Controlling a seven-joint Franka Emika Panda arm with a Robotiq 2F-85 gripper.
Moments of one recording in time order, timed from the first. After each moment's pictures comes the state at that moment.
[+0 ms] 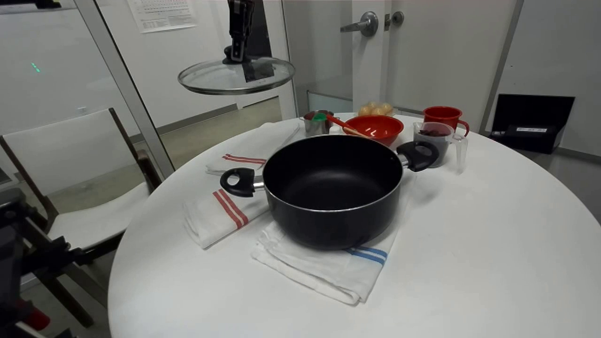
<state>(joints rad) 0.11 0.59 -0.01 -1.59 0.25 1.96 0.70</state>
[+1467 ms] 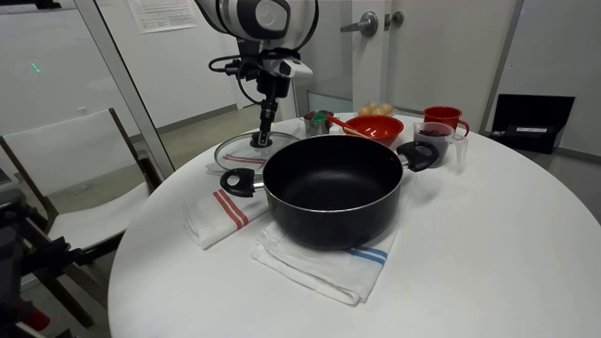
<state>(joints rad) 0.14 1.13 -0.02 -1.20 0.22 2.03 0.71</state>
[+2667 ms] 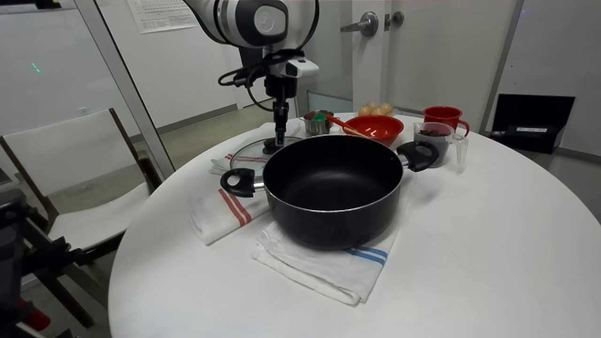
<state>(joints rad) 0.15 1.11 -0.04 -1.26 0.17 2.23 0.70</state>
